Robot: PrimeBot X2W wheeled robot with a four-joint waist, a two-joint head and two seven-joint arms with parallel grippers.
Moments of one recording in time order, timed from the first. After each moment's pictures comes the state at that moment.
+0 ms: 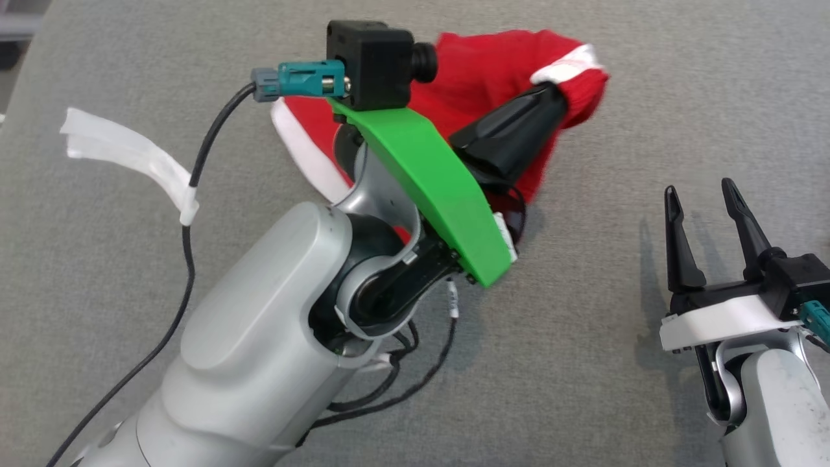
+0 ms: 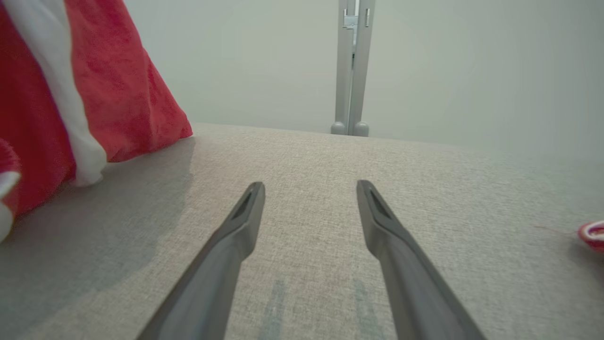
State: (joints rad) left arm -0.84 0.10 -0.73 -0.10 -1.14 0.08 0.31; right arm -0.20 -0.11 -0.06 0.11 0.07 0.13 -0.26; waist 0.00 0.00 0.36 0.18
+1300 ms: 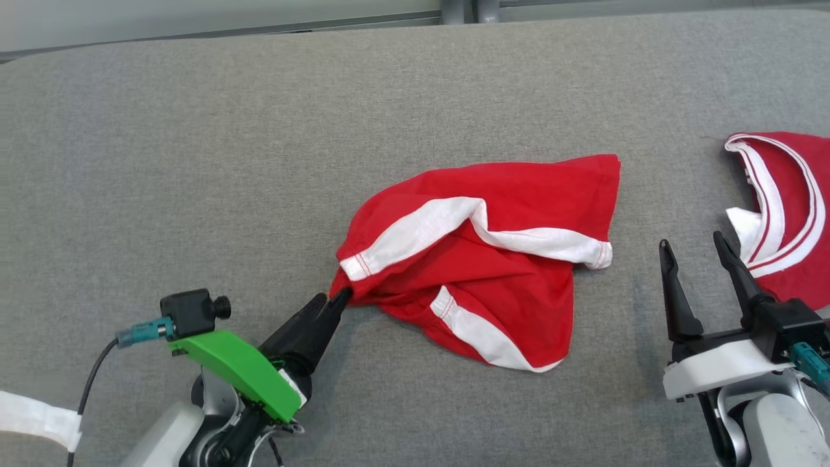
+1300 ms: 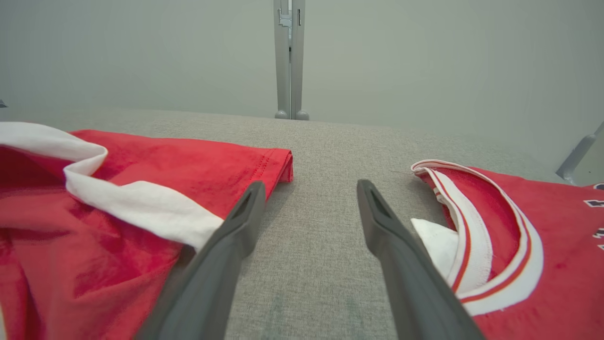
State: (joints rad) left arm -0.30 0.40 -0.62 0.13 -1.36 -0.11 0.09; right arm -0.10 -0.12 -0.04 0.12 0.07 0.13 -0.26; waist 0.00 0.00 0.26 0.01
